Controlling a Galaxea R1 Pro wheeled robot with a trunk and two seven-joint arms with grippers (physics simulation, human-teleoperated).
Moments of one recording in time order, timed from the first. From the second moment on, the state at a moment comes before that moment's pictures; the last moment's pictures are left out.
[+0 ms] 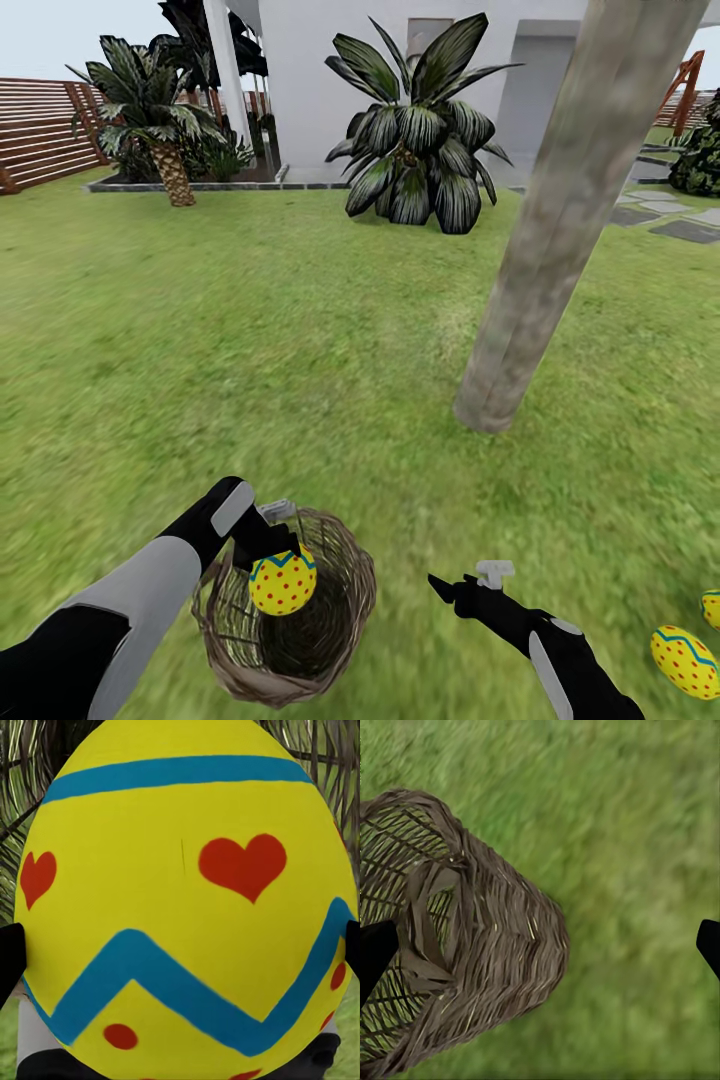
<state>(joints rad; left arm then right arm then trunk) -0.92 0.01 -0.22 -0.41 0.73 1.04 0.29 -0.35 -0.02 -0.17 -0.84 -0.08 0.24 0.60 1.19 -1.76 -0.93</state>
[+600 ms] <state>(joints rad) -0.92 0.00 -0.22 -0.41 0.73 1.04 0.29 -0.35 -0.02 -0.17 -0.84 -0.08 0.24 0.60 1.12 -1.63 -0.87</state>
